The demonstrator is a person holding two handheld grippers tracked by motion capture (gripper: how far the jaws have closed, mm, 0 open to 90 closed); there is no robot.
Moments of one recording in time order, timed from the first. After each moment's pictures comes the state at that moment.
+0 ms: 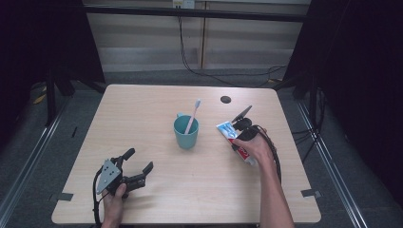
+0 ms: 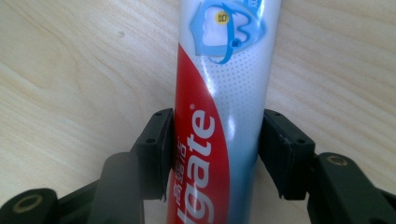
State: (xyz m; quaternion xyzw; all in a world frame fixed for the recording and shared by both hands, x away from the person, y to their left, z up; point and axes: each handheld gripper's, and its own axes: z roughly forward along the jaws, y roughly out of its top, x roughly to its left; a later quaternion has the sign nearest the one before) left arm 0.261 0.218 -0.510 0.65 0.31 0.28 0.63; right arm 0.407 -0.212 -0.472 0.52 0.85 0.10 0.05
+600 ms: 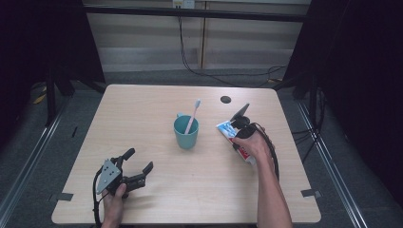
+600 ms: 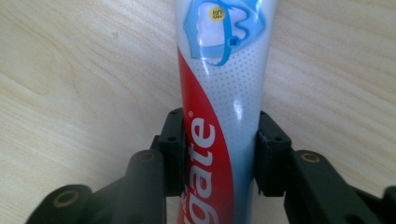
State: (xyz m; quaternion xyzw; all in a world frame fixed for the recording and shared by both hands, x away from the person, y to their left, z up) left arm 0.262 0.219 -0.510 0.65 0.31 0.29 0.63; right arm 0.416 -0.209 -0.470 0.53 0.84 0.07 0.03
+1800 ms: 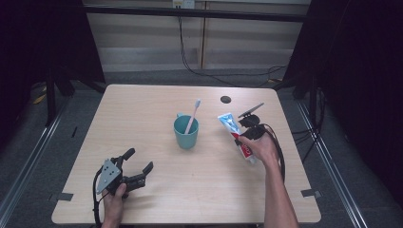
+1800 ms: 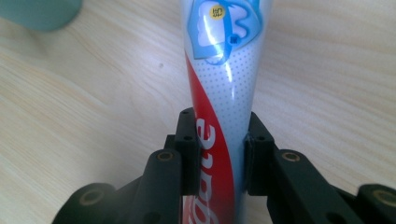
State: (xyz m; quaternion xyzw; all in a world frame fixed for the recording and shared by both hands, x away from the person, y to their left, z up) left arm 0.262 0.218 -0.510 0.65 0.31 0.29 0.63; right arm 0.388 -0.225 -0.439 0.53 0.82 0.20 0.05
